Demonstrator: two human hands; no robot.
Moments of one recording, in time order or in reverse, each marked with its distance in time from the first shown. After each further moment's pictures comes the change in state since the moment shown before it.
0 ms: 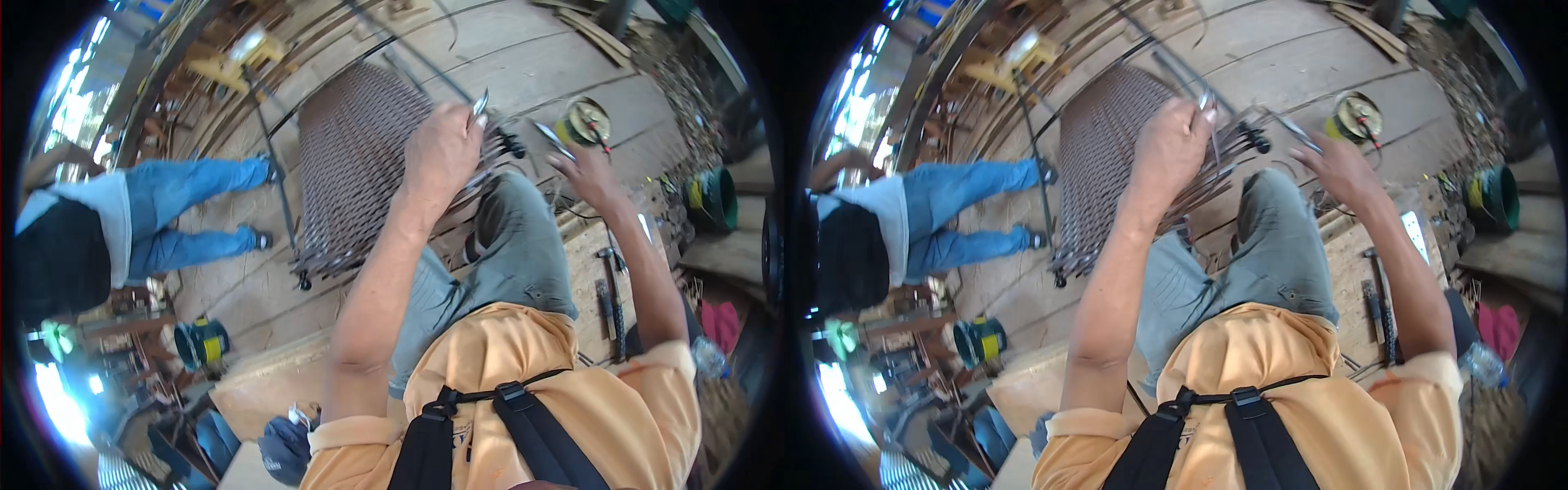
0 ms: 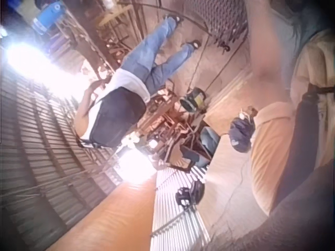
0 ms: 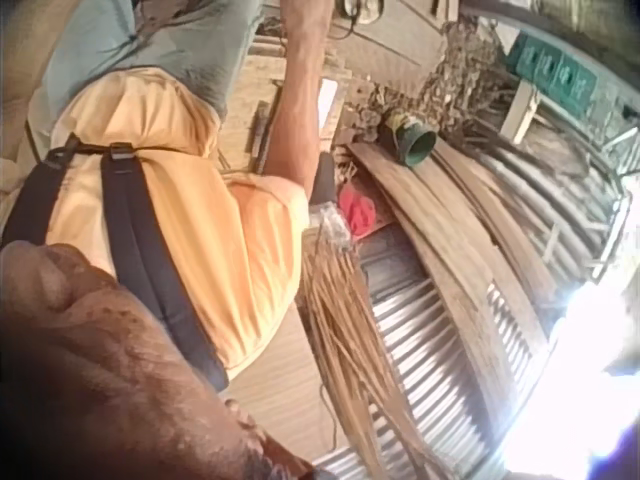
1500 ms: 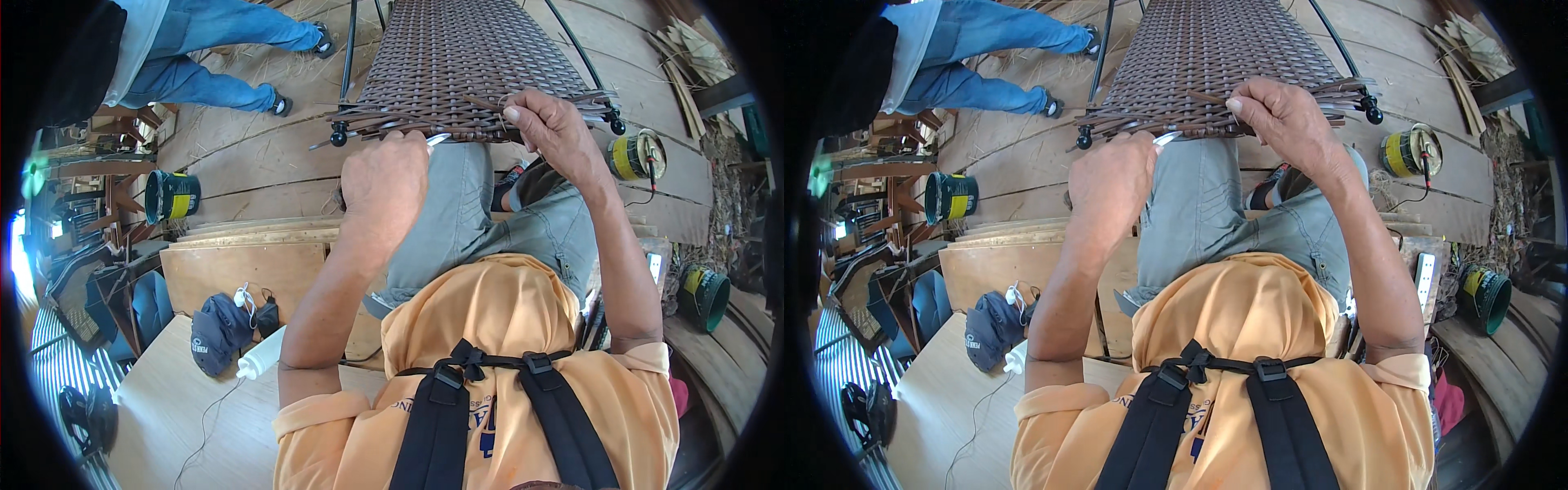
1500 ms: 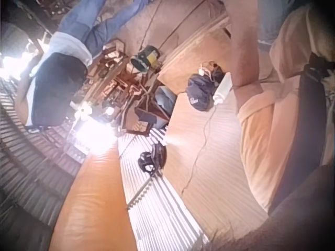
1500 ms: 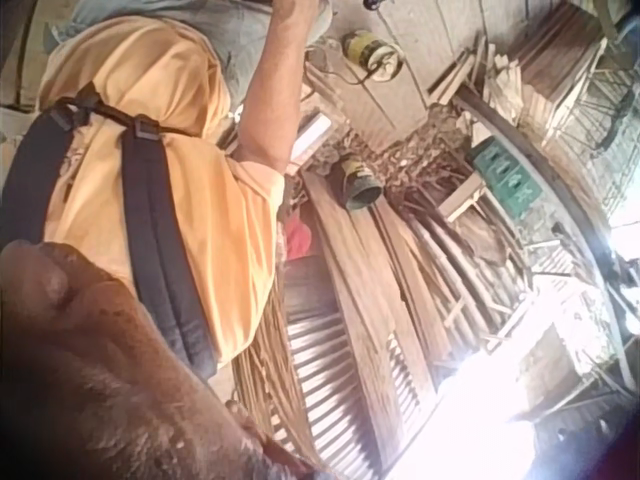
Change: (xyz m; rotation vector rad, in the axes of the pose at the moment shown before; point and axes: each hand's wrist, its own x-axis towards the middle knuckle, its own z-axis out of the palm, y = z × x) left_hand -0.194 -0.017 -0.080 0.689 -0.093 -0.495; right_hand 0.003 -0.162 0.078 0.421 -0.356 -0.415
